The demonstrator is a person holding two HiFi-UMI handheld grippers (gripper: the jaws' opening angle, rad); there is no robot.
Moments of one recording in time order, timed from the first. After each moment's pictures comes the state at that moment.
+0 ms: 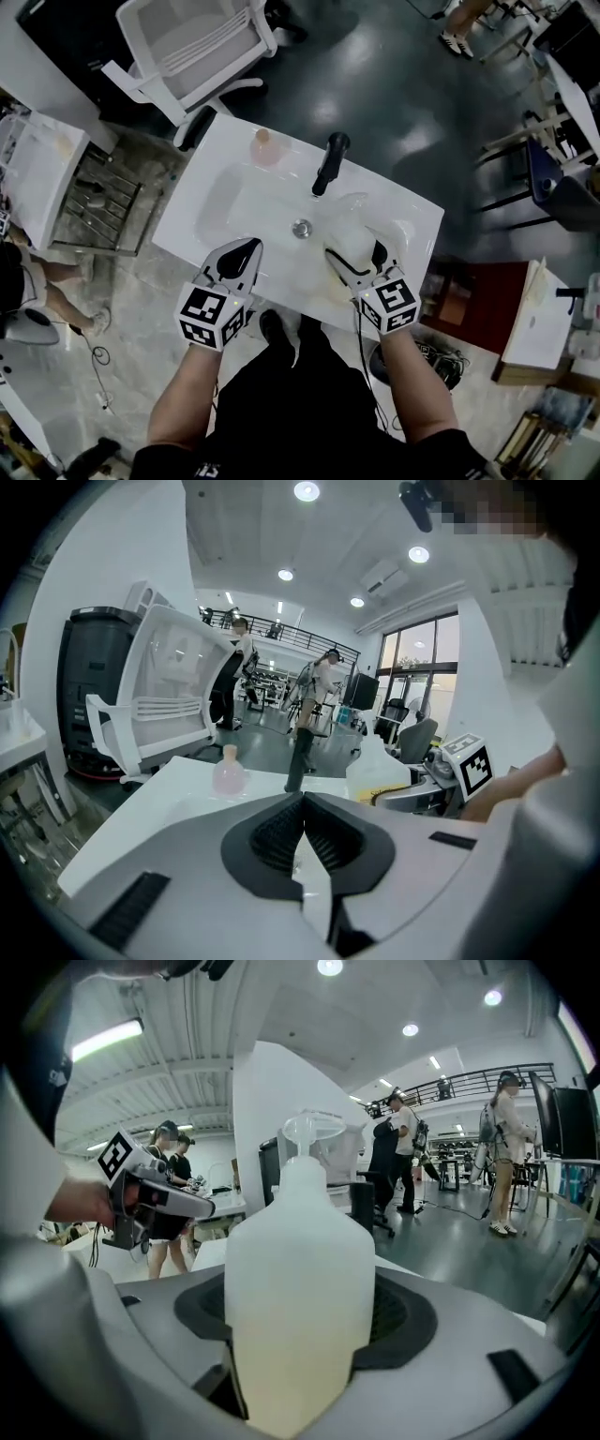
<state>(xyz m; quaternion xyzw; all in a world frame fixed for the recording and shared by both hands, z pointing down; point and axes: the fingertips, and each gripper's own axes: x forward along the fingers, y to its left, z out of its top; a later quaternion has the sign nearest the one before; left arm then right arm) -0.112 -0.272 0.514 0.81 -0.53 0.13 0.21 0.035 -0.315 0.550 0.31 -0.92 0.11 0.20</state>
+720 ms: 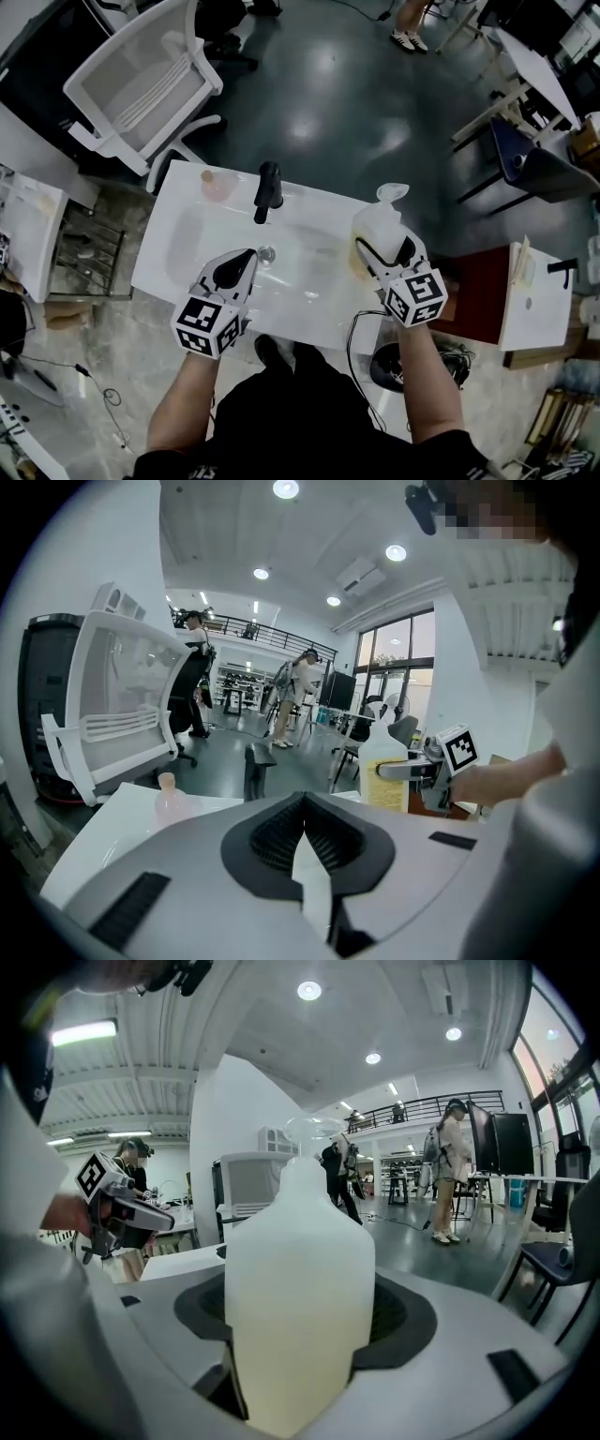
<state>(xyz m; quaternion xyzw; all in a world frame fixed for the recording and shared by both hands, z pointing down) -0.010 -0.321 0.477 0.85 -0.47 0.14 0.18 0.212 -0.382 0.493 0.44 -0.88 0.10 0.16</state>
